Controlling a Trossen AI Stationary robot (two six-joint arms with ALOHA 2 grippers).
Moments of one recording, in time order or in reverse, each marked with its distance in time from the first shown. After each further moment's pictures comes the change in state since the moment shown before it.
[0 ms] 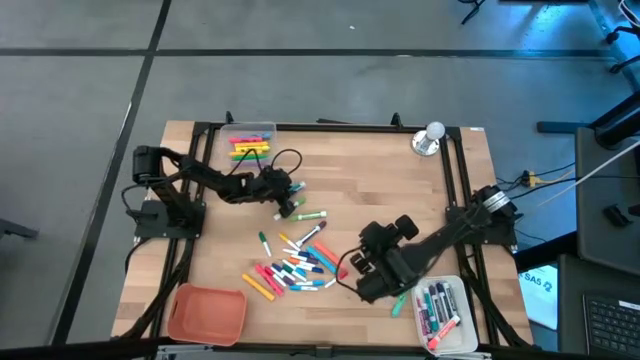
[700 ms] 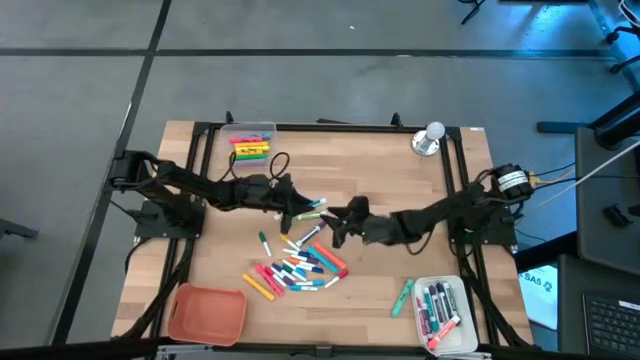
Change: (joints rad) left arm -0.173 -0.160 0.003 0.334 0.233 -0.017; right arm -0.290 -0.199 -0.882 2.225 -0.039 -0.771
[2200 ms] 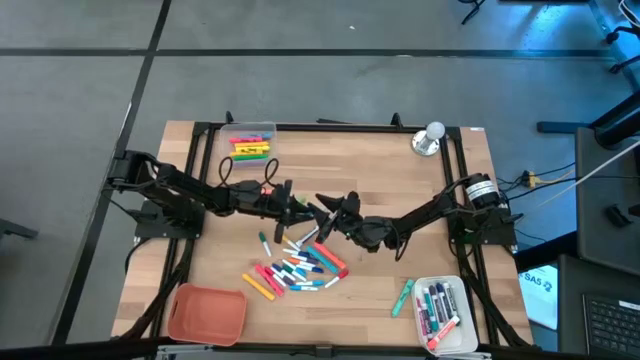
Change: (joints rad) left arm -0.068 0.002 -0.043 0.202 0.040 0.043; right arm 0.003 0.238 0.139 0.468 0.222 -0.336
